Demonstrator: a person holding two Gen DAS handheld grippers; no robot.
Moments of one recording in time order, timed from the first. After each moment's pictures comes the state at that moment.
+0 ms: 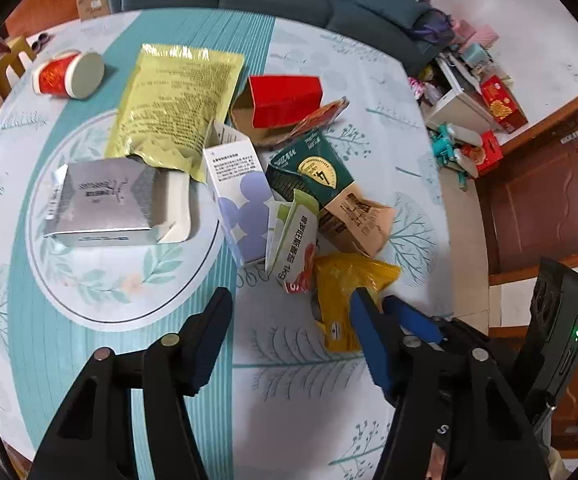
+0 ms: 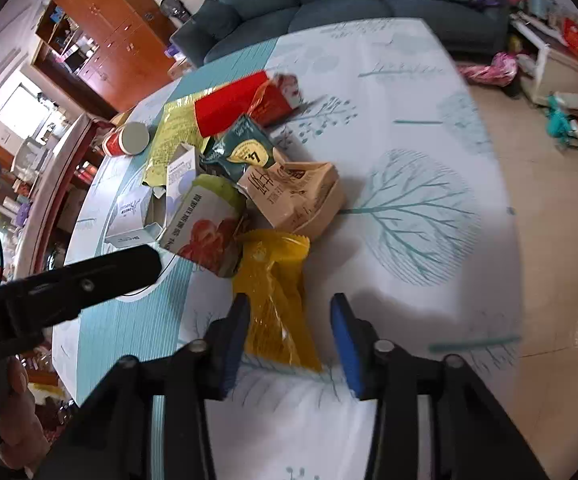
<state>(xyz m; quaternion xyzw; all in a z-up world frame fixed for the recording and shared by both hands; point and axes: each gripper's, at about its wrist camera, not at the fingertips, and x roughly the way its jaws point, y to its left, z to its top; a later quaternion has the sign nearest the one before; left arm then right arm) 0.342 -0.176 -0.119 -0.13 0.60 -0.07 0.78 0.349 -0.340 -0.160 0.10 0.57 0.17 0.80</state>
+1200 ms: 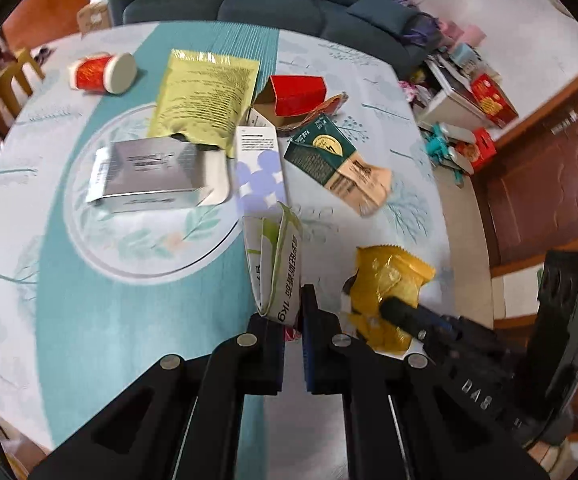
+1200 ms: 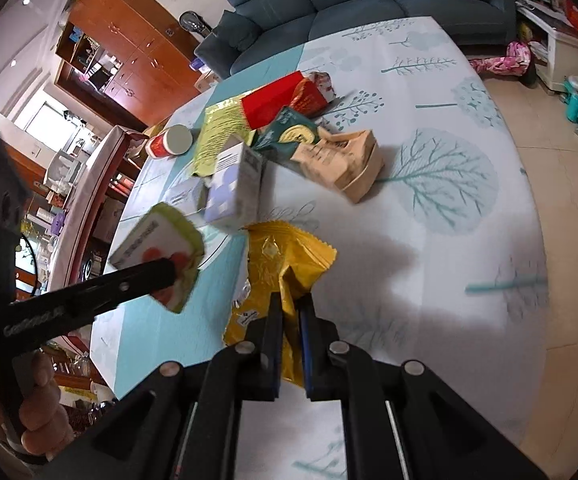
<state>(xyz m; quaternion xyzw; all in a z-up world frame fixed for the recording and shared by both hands) 0.290 -0.153 -0.095 -0.11 0.58 -0.09 0.81 0.296 -0.344 -0.137 0.15 0.54 0.20 0.80</state>
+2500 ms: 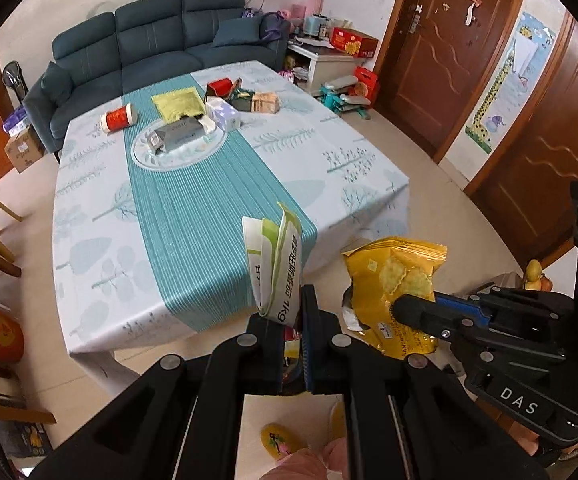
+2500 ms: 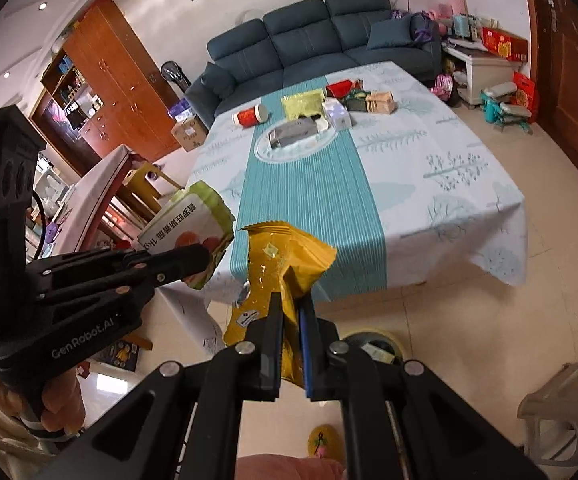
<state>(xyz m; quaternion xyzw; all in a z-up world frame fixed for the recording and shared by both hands) -0.040 -0.010 -0.001 0.08 0.48 -0.28 0.83 -0.068 -0.157 -0.029 0.16 0.46 0.07 0.87</state>
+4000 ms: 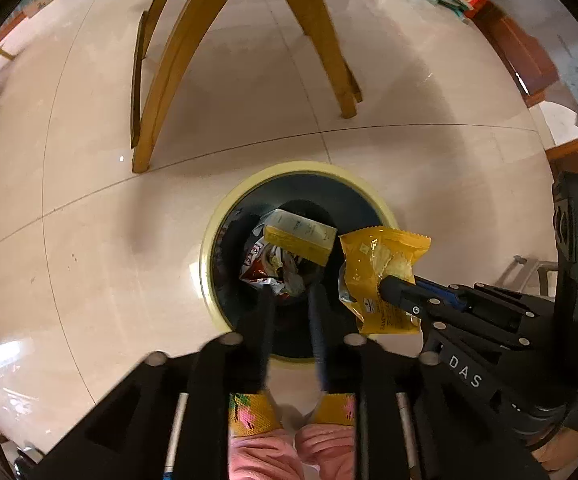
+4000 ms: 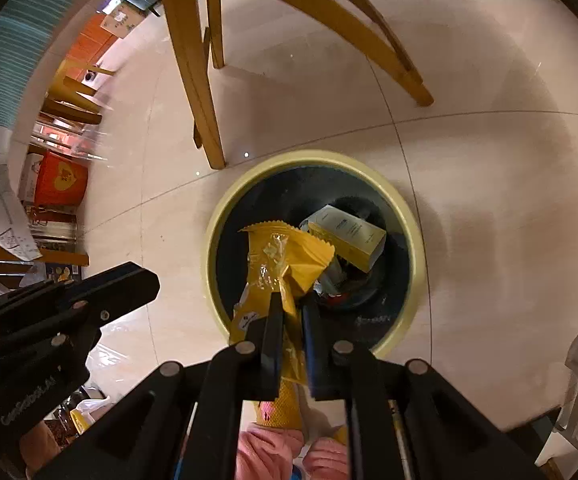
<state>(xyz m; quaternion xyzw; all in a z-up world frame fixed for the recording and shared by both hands) -0.036 -0.040 -0.464 0.03 0.68 -0.15 0.72 -0.032 -0.192 -0.490 0.18 0.66 0.07 0.73</state>
